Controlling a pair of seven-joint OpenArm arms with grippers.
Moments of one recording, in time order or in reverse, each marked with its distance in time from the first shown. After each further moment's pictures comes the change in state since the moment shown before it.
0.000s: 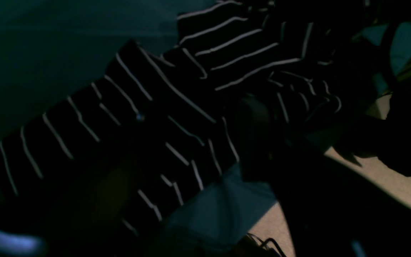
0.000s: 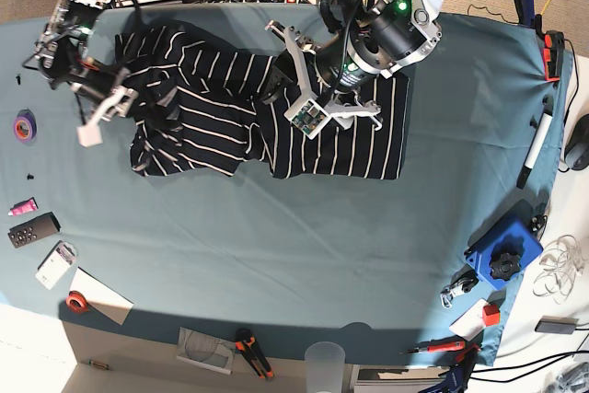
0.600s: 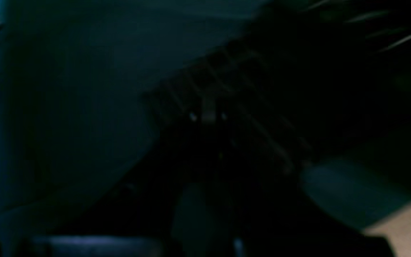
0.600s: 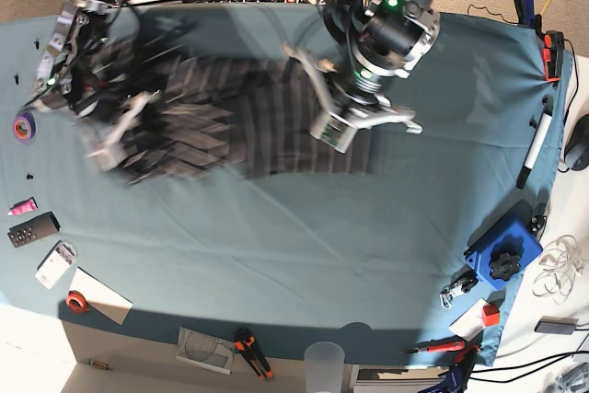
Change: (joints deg) left arm 0.6 -0.1 -0.1 -0.1 21.2 10.2 -1.3; right arm 1.0 3.0 -4.3 20.8 -45.1 -5.8 12.2
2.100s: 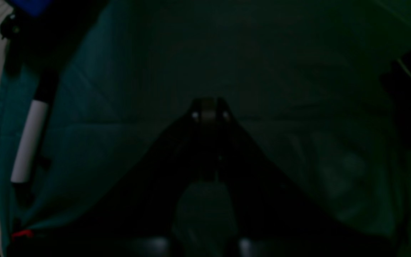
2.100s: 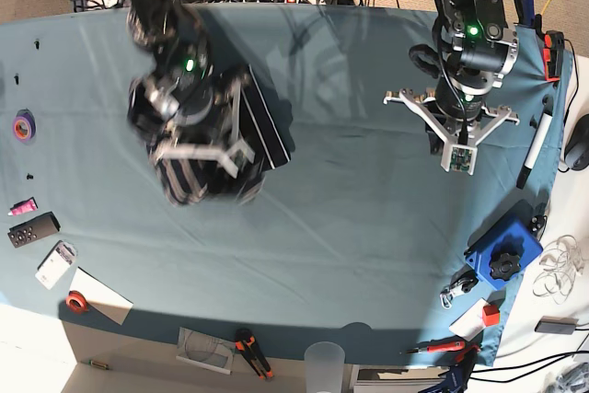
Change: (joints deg) left arm 2.2 0.2 -29.9 0.0 -13.4 -2.8 1.3; right arm 0.0 -1.0 -49.3 19.5 -33.7 -17.6 -6.0
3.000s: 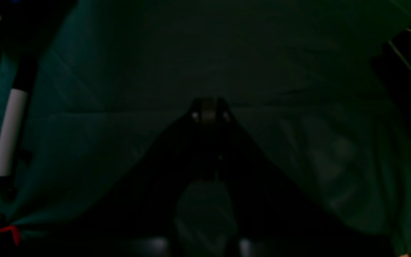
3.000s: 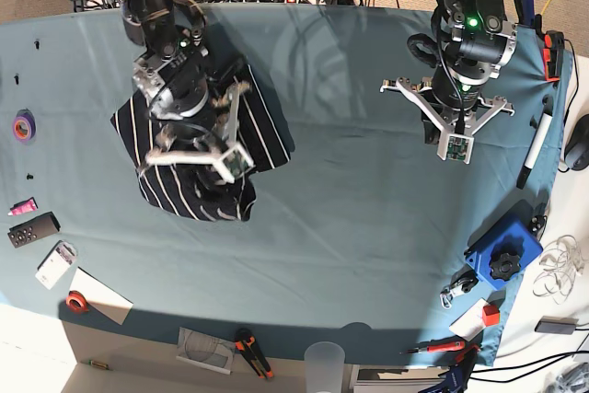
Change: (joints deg) left arm 2.2 0.0 0.0 0.0 -2.0 -0.2 -1.4; right arm 1.3 0.0 0.0 13.2 -4.6 -0.3 0.8
